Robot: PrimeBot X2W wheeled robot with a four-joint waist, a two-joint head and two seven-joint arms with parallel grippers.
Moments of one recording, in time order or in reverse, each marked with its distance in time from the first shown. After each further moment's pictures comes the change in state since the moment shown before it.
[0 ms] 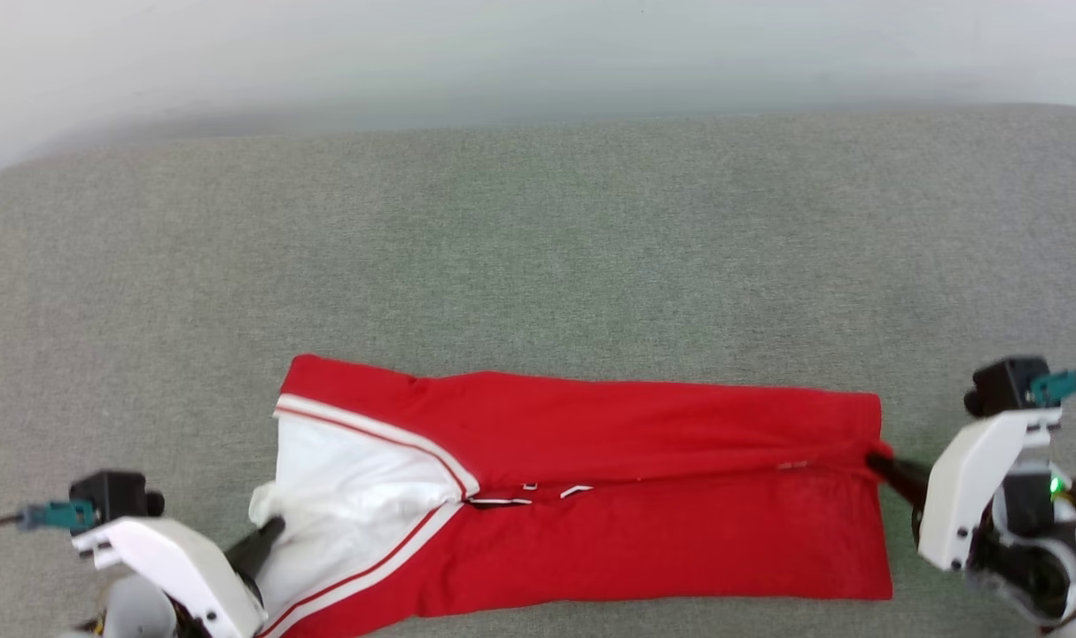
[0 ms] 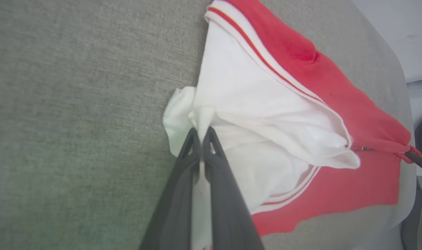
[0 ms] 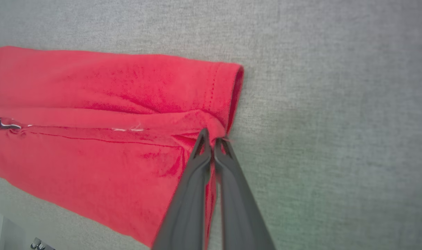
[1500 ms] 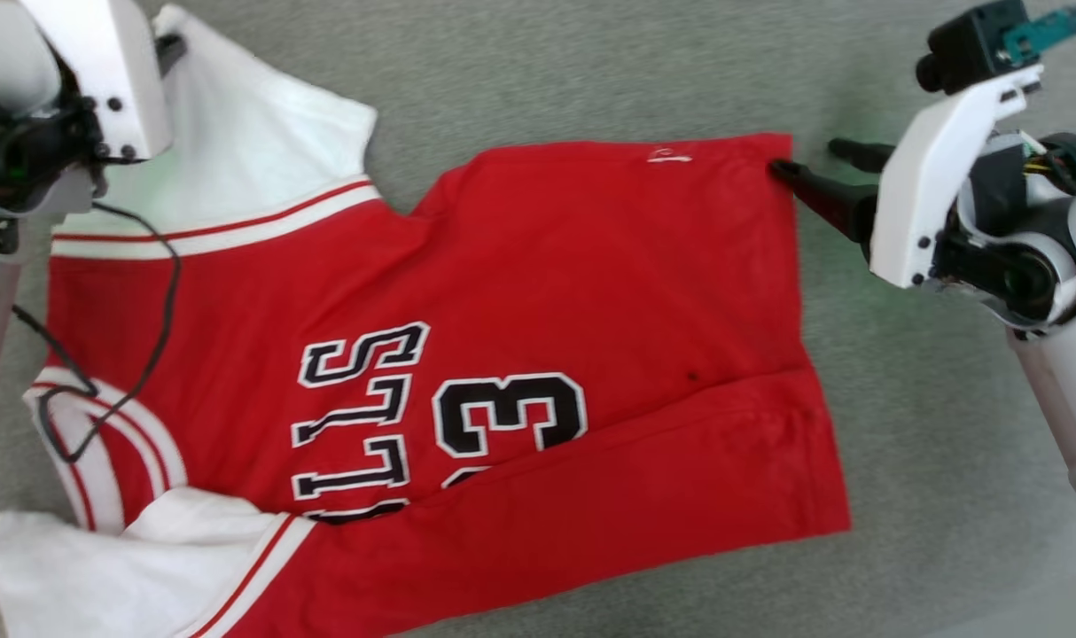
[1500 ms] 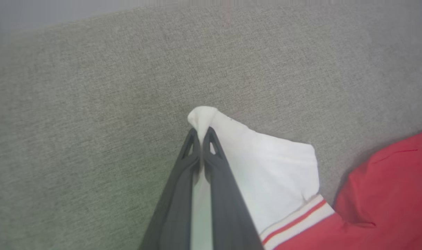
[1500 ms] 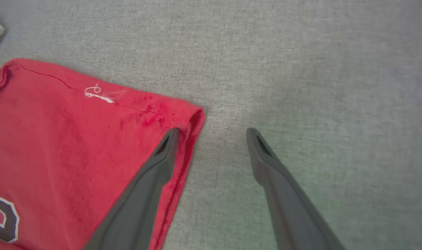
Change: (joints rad) left arm -0.992 0.087 -0.191 0.199 0.250 0.000 0.513; right arm -0.565 0.018 0.216 0.053 0.076 0.000 0.057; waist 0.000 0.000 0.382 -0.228
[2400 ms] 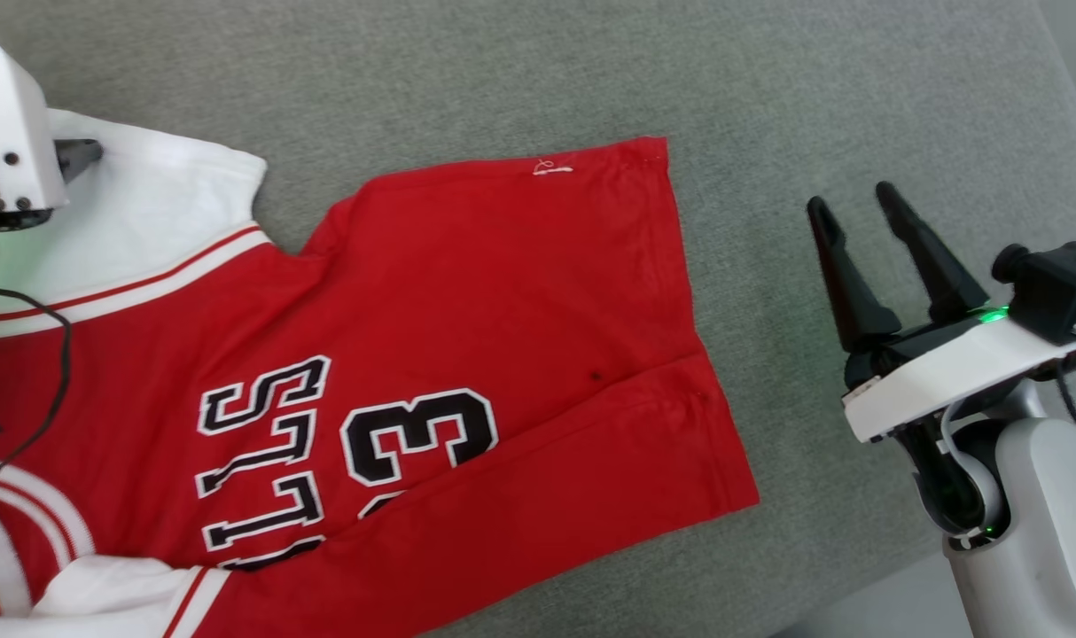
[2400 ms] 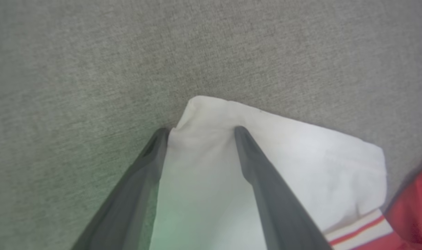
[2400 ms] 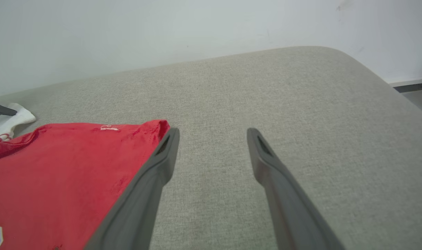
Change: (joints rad) left arm 0.052 0.100 -0.001 0.121 0.026 0.041 0.103; right arm 0.472 0.192 -0.260 -0.292 -0.322 0.000 -0.671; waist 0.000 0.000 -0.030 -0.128
